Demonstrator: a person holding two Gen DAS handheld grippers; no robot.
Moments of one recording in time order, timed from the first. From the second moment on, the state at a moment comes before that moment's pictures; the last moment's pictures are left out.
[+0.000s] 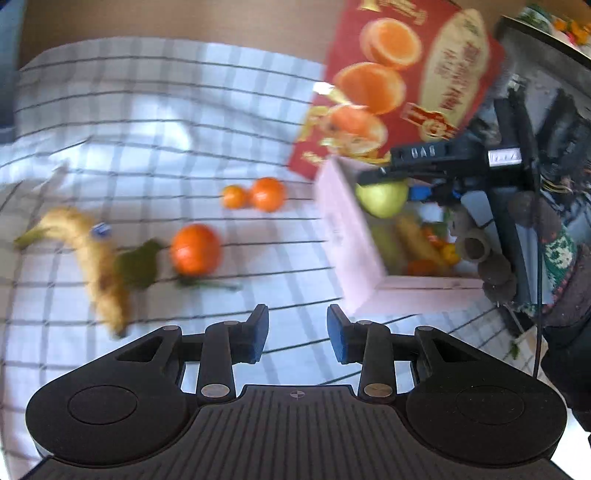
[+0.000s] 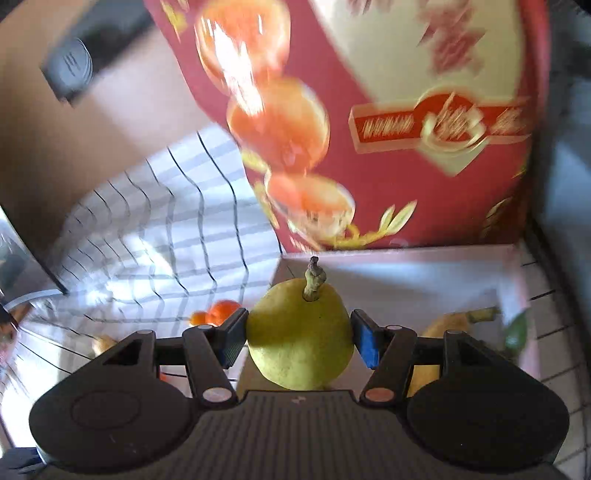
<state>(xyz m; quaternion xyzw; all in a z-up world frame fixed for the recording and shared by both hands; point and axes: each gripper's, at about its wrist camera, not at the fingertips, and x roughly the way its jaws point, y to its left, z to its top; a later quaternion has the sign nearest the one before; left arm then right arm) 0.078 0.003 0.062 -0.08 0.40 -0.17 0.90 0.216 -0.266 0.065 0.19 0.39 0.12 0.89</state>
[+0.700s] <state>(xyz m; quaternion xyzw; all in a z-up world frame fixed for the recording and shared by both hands) 0.068 0.048 0.039 -0.12 0.43 -0.13 0.89 0.229 -0.255 0.029 0.23 0.42 0.09 0.87</state>
